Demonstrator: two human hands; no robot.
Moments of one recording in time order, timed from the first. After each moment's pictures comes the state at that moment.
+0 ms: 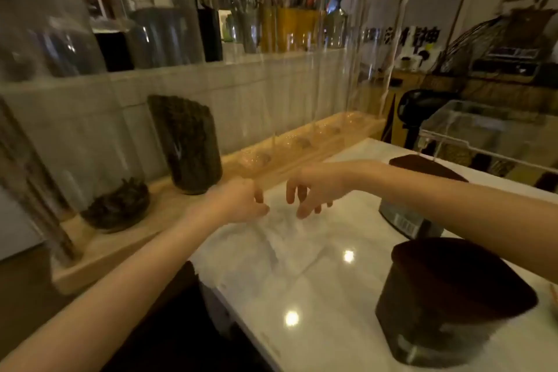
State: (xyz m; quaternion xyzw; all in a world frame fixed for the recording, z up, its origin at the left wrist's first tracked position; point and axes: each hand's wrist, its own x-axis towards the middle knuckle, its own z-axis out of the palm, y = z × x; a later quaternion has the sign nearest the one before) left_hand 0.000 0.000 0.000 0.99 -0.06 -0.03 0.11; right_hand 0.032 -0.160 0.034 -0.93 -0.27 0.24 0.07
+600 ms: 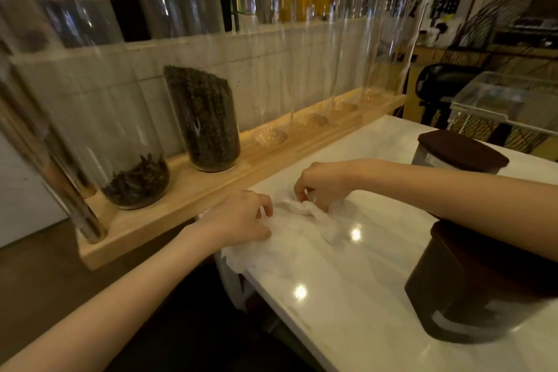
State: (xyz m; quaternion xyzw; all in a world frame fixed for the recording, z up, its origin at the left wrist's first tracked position) left_hand -0.036 0.035 -0.029 0.98 -0.13 -0.08 0.13; right_hand 0.036 -0.132 -0.003 -0.92 -0.31 0.22 -0.05
